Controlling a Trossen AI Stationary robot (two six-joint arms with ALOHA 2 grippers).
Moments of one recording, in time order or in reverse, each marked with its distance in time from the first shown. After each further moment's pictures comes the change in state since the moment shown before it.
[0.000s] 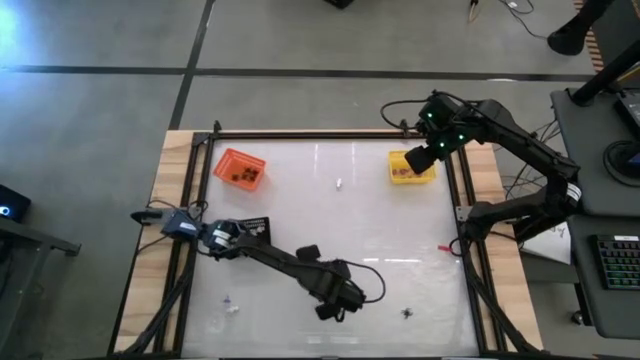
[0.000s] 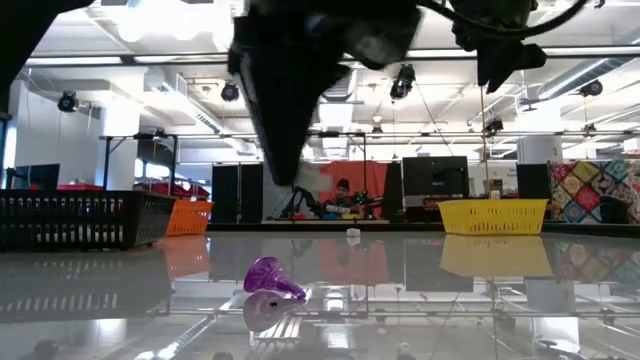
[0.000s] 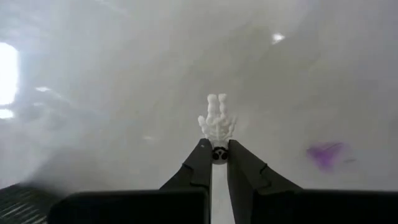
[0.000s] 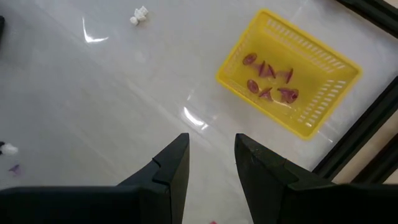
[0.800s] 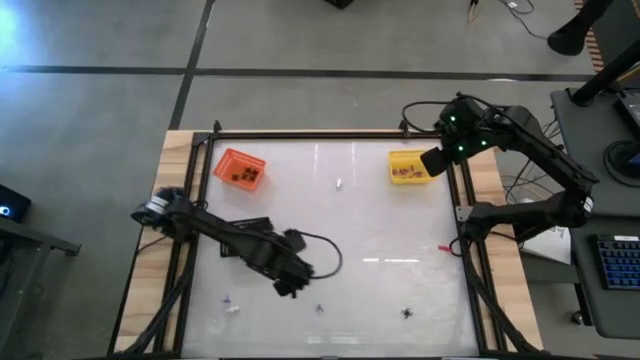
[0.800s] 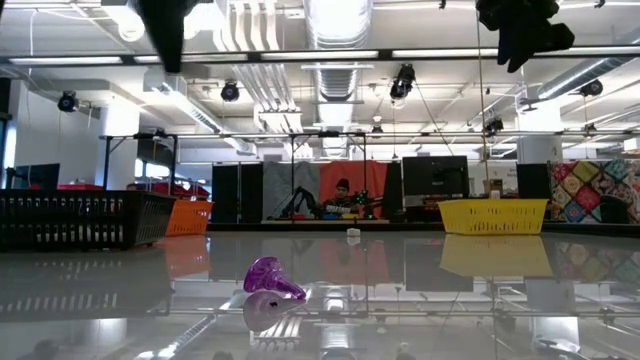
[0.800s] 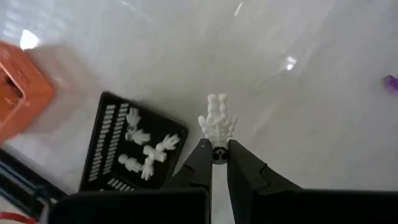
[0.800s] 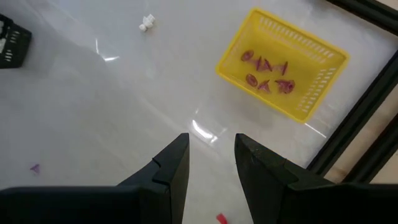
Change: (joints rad) left arm -0.020 -0.565 -0.540 -0.006 -0.085 -0.148; right arm 0.005 -0.133 -0.002 -0.049 0.001 0.055
